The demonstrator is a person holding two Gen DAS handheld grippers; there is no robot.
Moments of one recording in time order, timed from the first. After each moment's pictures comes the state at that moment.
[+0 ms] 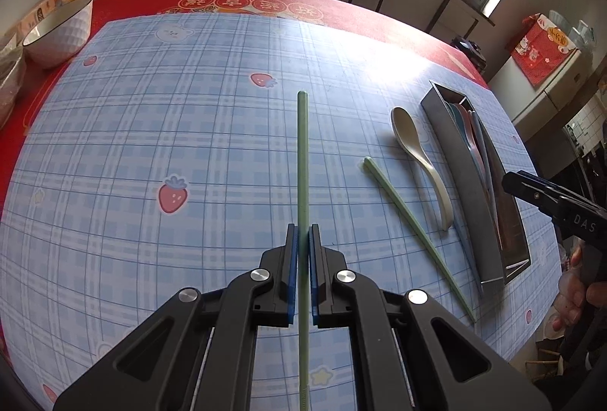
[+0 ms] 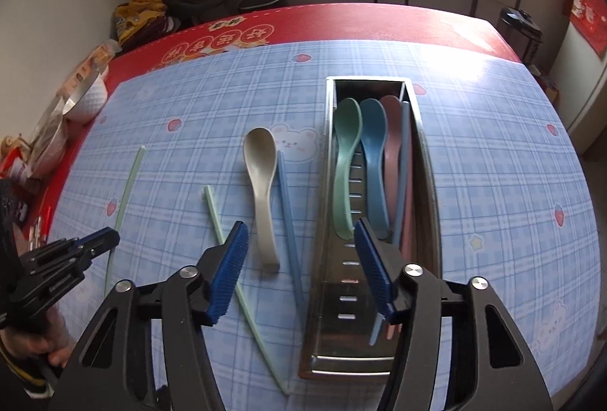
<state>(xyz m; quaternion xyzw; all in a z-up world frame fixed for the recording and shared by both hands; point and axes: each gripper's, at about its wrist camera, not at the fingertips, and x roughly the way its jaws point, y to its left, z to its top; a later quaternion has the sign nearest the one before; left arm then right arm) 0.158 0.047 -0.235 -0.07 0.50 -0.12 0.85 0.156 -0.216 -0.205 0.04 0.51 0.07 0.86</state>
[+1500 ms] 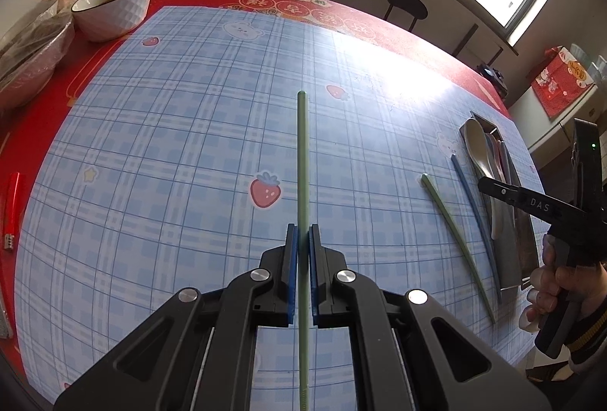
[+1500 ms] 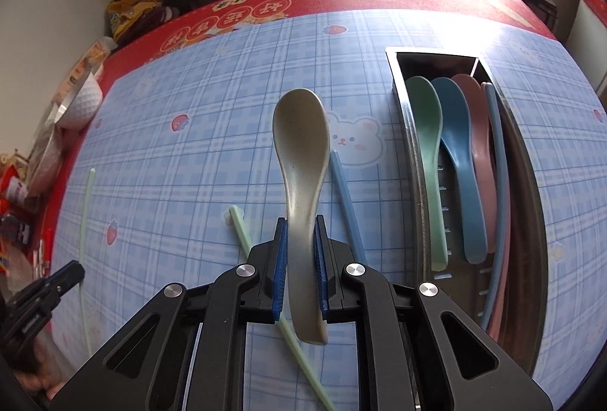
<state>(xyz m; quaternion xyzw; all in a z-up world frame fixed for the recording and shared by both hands) 0.152 0.112 -0.233 -0.11 0.49 -0.08 0.86 0.191 -0.187 -0.238 0.10 0.52 0.07 0.85</state>
